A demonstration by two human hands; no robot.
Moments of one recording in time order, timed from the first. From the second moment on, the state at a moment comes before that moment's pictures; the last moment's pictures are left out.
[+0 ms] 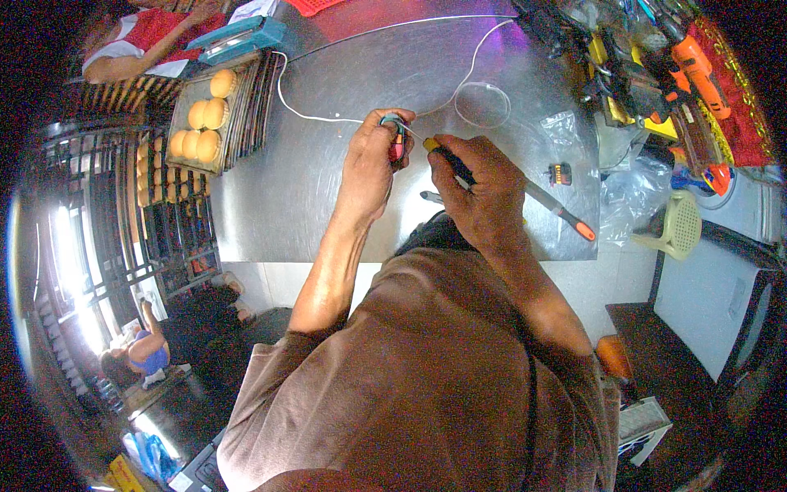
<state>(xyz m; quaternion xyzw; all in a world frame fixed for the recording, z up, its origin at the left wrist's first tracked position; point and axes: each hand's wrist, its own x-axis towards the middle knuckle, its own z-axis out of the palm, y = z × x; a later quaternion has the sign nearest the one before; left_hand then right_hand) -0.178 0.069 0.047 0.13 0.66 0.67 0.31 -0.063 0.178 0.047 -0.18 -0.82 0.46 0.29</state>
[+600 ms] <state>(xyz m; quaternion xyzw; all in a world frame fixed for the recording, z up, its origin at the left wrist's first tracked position) -0.180 0.065 0.036 0.10 0.64 0.67 0.36 -0.062 0.177 0.042 -0.20 -0.83 0.45 0.28</state>
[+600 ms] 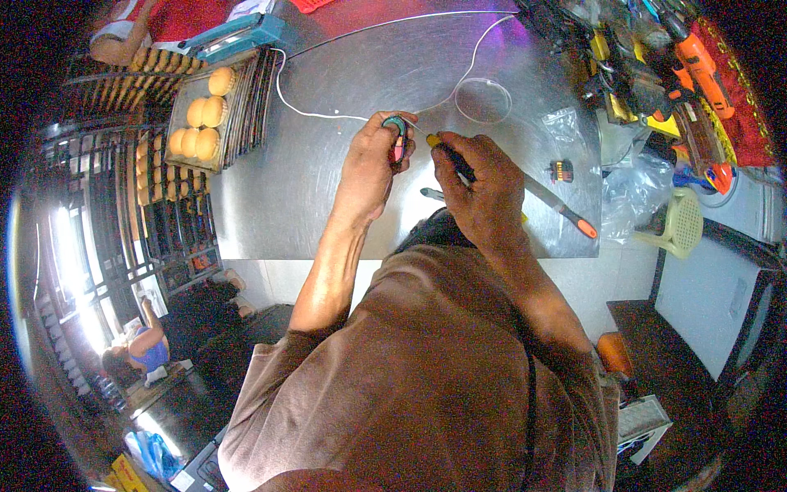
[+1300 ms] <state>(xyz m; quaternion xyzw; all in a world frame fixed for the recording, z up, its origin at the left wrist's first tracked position) -0.178 0.053 0.029 0.14 0.69 0.63 0.33 -0.054 0.179 0.033 -0.20 -0.82 0.46 0.27</state>
